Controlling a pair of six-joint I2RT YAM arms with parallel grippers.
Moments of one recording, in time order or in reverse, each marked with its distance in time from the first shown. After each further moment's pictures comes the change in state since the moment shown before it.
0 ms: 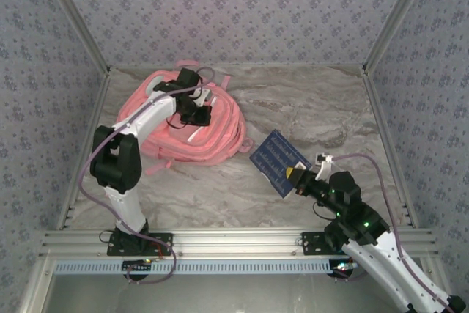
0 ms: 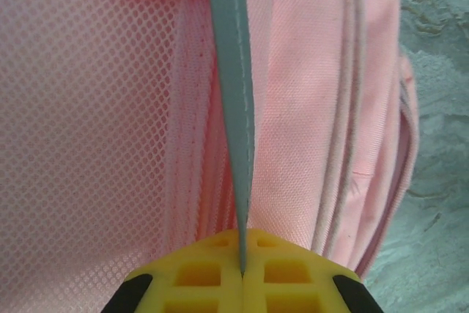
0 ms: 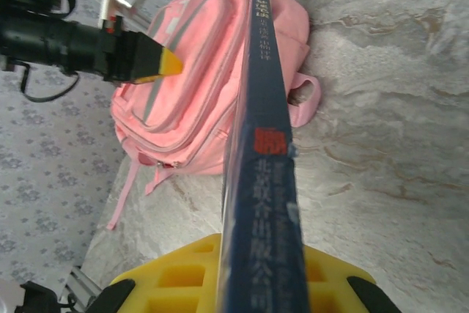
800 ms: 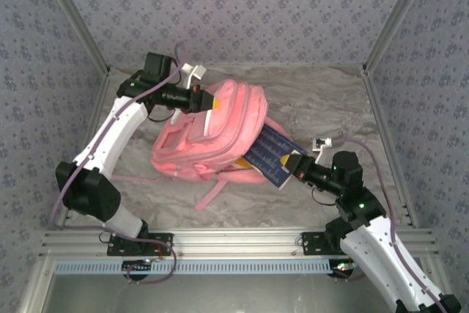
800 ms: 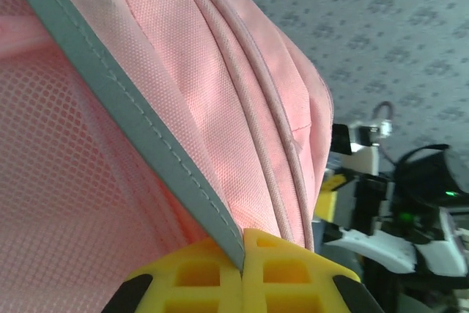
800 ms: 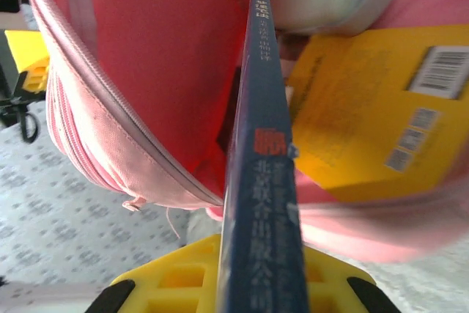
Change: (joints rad) left arm 0.073 -0.301 -0.016 0.101 0.729 -0.165; right arm -0.216 0.282 0.110 0.189 -0.431 0.220
